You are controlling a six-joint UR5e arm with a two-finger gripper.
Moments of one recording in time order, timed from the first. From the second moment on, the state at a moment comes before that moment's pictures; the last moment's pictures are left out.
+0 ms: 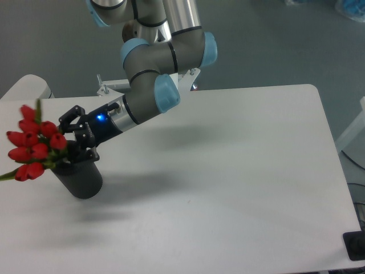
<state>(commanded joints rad) 2.32 -1.81 -2.00 -0.89 0.37 1.47</state>
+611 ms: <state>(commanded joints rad) 2.39 -1.81 -2.00 -0.89 0.36 1.46</state>
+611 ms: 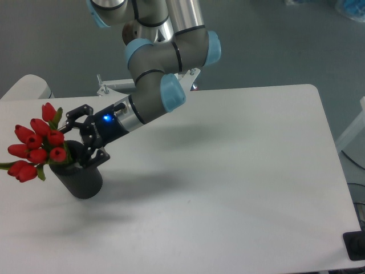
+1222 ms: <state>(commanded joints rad) 2.51 -1.79 -2.00 -0.89 0.36 1.46</state>
